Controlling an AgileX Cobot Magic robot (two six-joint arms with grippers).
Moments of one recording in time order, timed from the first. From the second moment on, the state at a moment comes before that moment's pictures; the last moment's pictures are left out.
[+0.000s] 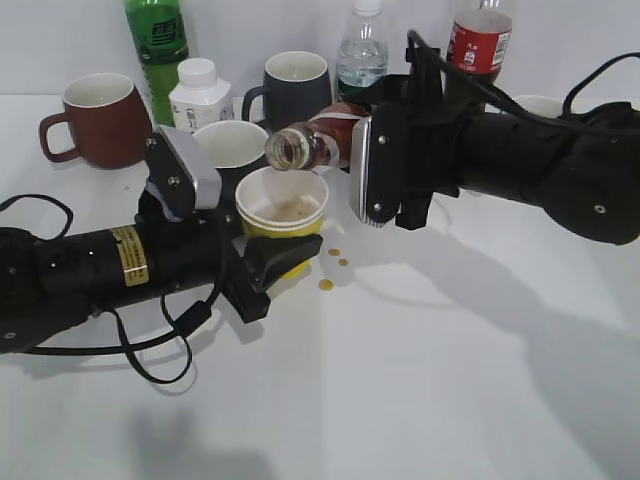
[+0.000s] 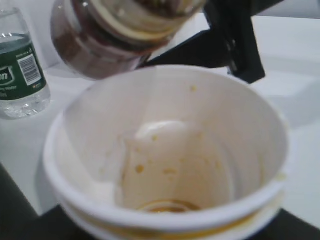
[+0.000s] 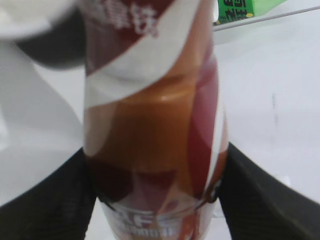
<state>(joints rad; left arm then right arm) -0.50 1.89 -0.63 0.65 -1.02 -0.18 0.51 1.78 -0.86 -0.44 -0.58 -0.95</state>
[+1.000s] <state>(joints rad) -0.50 1.89 -0.59 0.69 -1.07 -0.18 0.51 1.78 -0.86 -0.39 -0.58 -1.20</state>
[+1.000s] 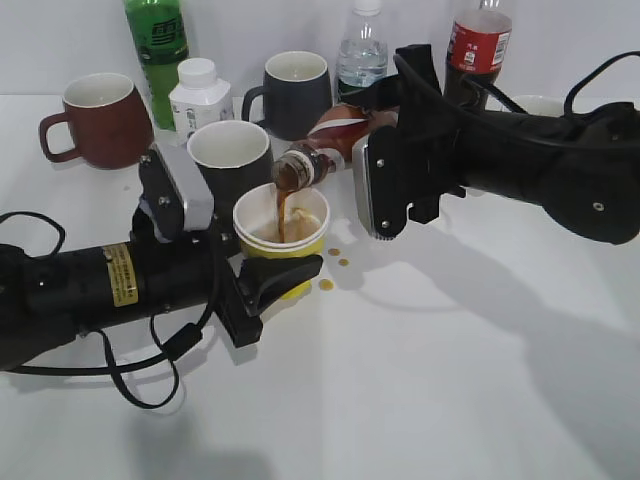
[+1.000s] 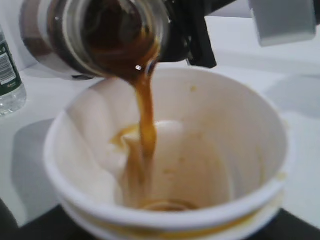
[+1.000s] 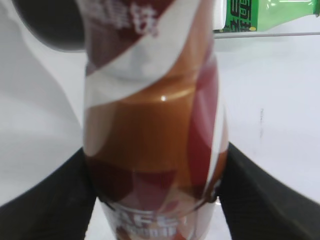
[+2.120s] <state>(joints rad) -0.50 1.89 -0.56 0.71 -1.07 -0.18 0.51 1.78 -0.86 -0.39 -0.58 -1.28</state>
